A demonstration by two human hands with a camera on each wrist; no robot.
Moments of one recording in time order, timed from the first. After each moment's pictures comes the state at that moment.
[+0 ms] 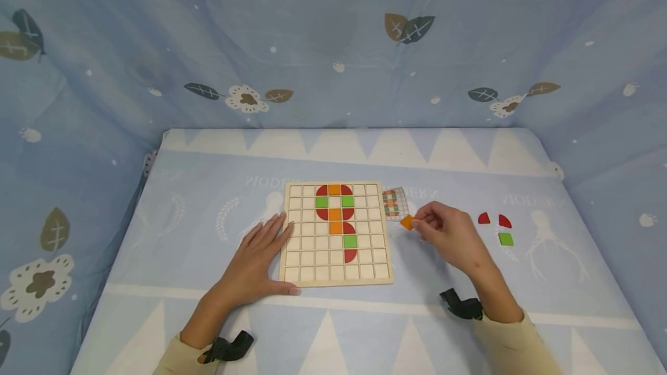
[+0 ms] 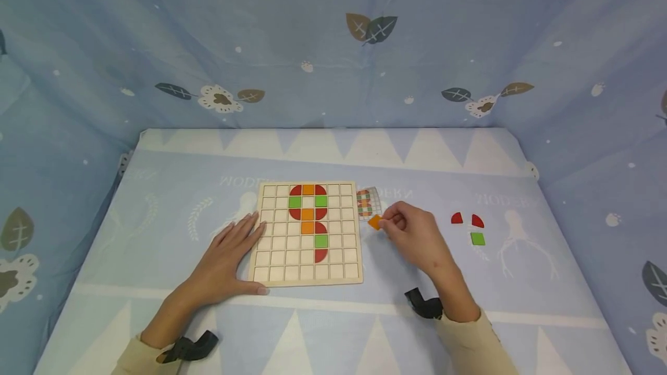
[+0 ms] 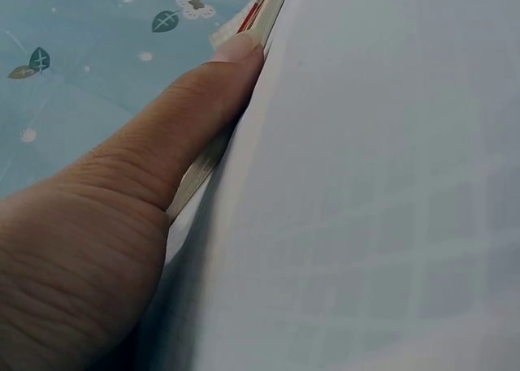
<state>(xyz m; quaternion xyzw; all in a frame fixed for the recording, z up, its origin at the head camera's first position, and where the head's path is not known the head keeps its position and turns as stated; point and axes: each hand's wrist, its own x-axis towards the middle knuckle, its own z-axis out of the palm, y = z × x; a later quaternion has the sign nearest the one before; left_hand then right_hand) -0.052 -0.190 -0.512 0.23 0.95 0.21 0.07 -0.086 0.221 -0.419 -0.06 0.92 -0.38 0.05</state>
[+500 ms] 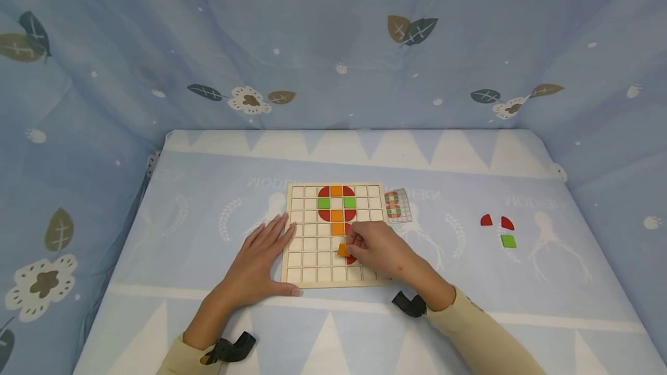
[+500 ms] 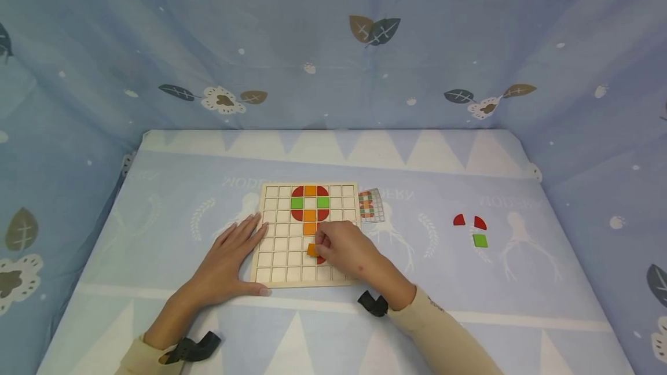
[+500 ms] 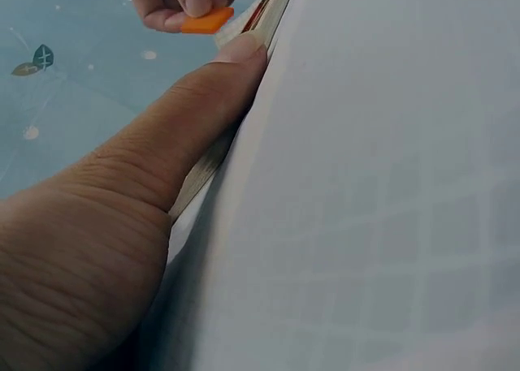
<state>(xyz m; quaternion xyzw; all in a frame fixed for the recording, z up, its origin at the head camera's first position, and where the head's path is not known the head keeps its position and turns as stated) -0.051 -0.190 -0.511 0.23 0.95 0.22 0.07 -0.093 0.118 -0.447 -0.23 0.89 -0.35 0.16</state>
